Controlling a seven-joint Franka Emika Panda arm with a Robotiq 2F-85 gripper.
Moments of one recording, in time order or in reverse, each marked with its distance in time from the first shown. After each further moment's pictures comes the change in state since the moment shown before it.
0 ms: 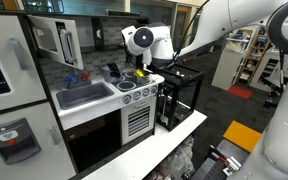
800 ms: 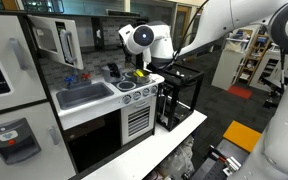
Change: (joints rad) arm 0.006 -0.012 0.009 -0.001 0.008 0.018 -0.136
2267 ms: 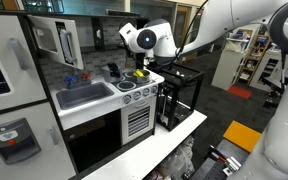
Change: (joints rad) arm 0.002 0.001 -0.027 0.025 -0.199 0.009 0.000
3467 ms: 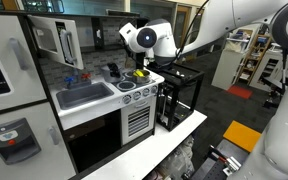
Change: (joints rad) arm 0.003 -0.012 0.000 -0.015 0.062 0.002 -0.042
